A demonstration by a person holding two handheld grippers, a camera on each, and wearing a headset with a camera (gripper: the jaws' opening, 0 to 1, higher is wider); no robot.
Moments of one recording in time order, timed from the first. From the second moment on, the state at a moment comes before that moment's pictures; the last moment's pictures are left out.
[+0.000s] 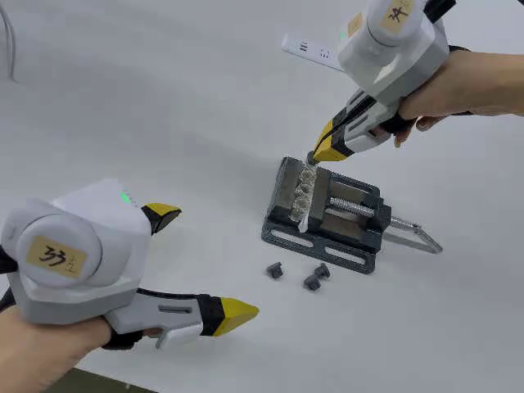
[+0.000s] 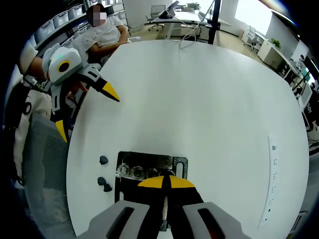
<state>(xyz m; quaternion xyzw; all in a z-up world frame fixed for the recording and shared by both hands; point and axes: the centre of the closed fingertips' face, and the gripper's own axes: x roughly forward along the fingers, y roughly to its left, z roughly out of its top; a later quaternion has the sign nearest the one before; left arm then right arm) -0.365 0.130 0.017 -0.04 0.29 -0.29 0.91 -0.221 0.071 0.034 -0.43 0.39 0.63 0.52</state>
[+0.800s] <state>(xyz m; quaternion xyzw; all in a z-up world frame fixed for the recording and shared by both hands) -0.358 0.123 0.009 -0.05 0.30 -0.30 0.90 -0.220 0.071 0.031 -0.43 0.41 0.62 0.51</state>
